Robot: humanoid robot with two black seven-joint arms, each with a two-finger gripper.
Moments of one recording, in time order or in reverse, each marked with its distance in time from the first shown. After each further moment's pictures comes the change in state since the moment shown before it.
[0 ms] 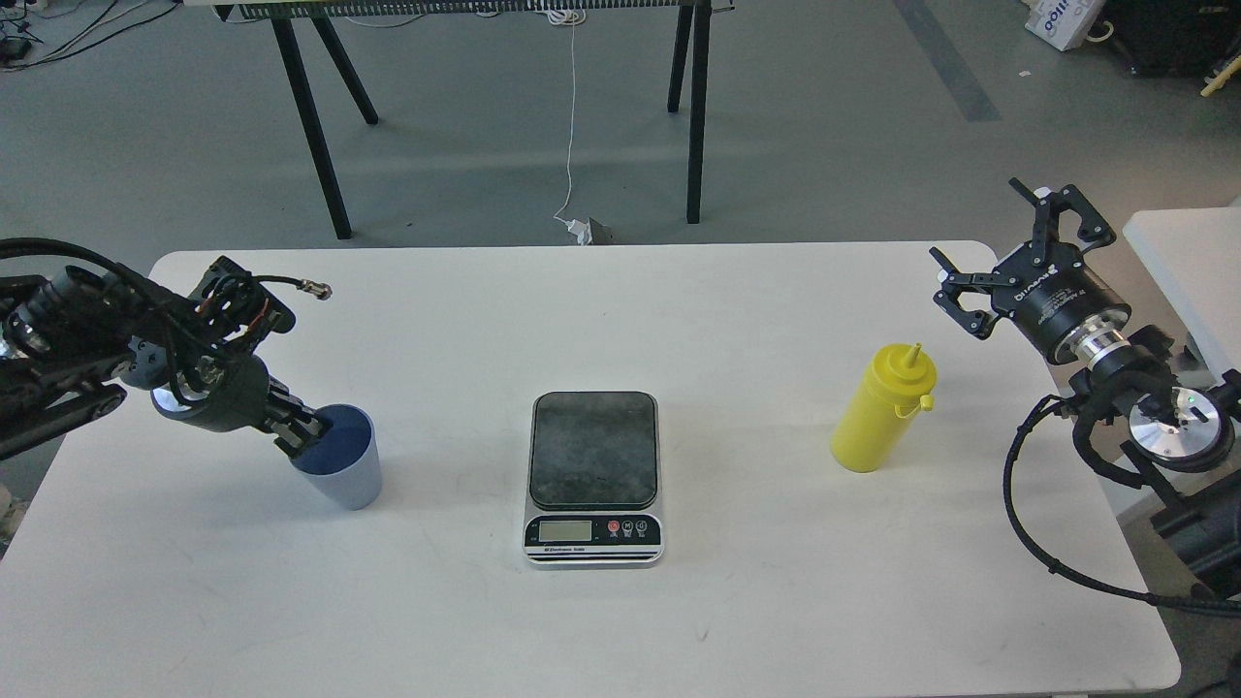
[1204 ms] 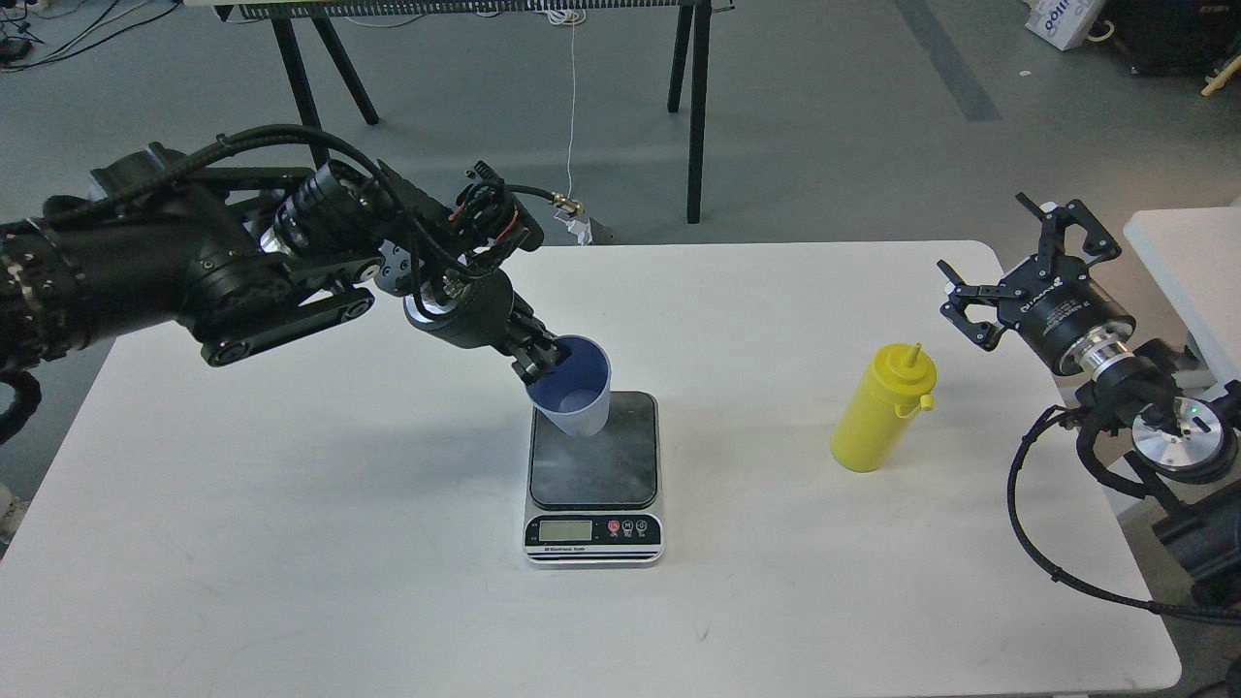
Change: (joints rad) left arm -0.241 -0.412 0.015 0.056 -0.166 0.000 0.001; right arm -0.011 0.005 0.003 -0.032 0.000 0.000 0.000
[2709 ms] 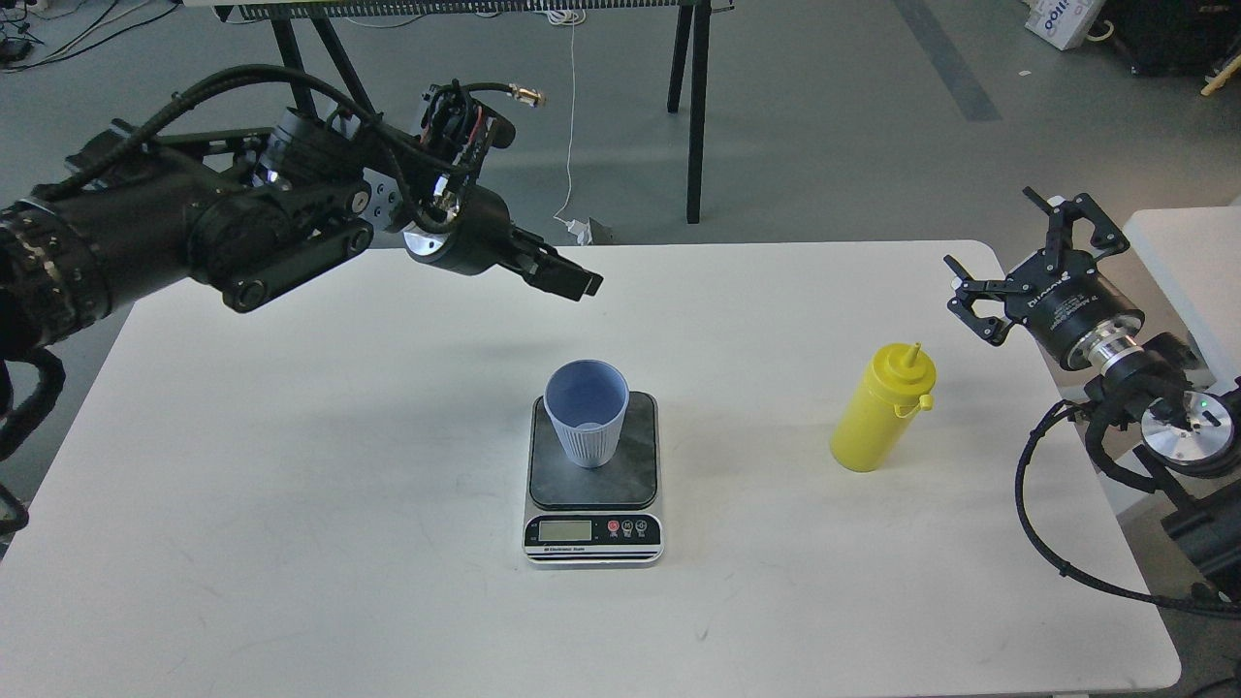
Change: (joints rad) left arm -0.036 -0.048 -0.066 0.300 -0.332 0.000 0.000; right arm 0.021 -0.017 -0.018 -0.003 0.000 0.000 -0.011
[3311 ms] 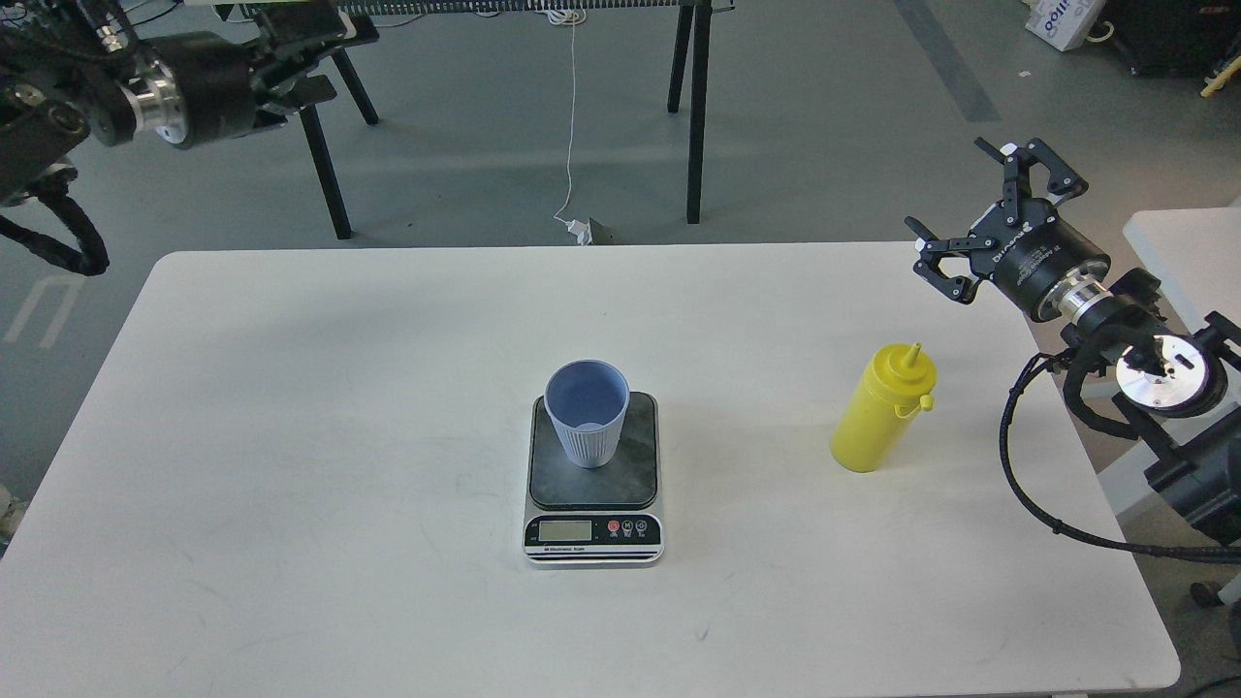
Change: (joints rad) left arm 0.198 0.371 -0.176 0.125 -0.877 0.000 0.000; right arm 0.137 0.014 -0.138 -0.012 -0.002 0.000 0.010
